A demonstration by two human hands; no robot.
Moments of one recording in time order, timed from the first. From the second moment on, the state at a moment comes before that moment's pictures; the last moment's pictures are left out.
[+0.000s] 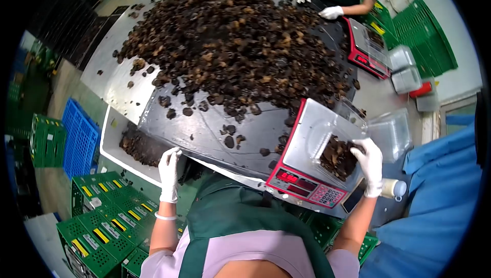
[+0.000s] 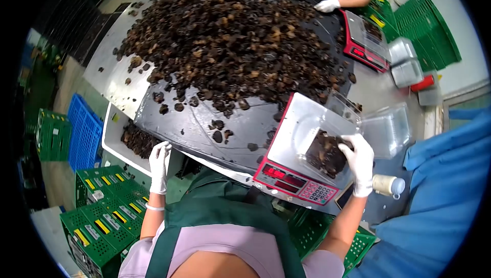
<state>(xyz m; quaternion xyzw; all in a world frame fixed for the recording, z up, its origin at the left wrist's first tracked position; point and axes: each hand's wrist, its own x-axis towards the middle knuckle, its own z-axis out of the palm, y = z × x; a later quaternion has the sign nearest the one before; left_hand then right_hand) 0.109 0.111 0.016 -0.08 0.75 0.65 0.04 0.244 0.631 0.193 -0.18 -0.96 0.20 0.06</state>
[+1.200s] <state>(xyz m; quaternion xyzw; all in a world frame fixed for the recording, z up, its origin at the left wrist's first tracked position) 0.006 0.052 0.016 0.07 0.71 0.66 0.24 0.025 0.372 0.007 -0.05 -0.95 0.24 0.21</state>
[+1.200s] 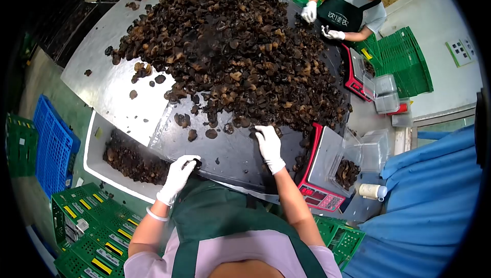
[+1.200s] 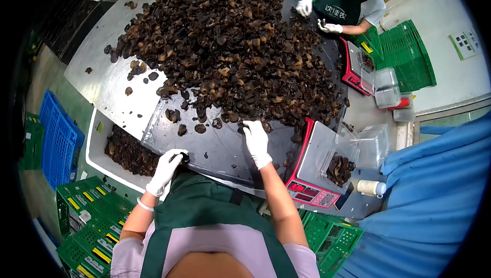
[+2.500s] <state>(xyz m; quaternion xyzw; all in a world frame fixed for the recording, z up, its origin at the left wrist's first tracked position) -0.007 0.166 0.034 0.01 0.42 0.77 0.48 0.114 0.357 0.036 -0.23 -0.12 0.96 0.09</state>
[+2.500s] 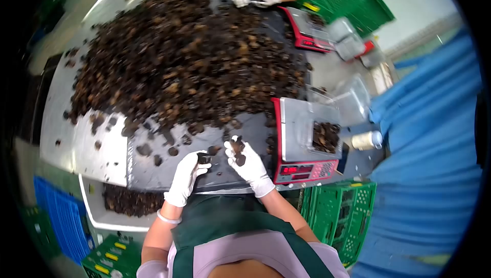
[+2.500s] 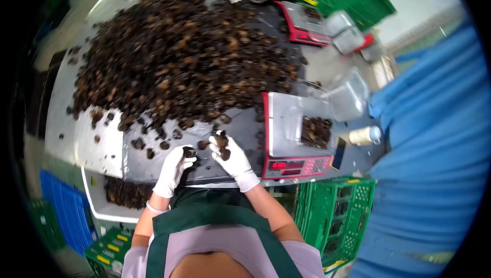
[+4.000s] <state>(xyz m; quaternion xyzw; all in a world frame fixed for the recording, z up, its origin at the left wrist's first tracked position) 0.136 0.488 0.110 0.41 0.69 0.59 0.04 0.264 0.707 0.069 -0.36 -0.71 0.48 0.37</state>
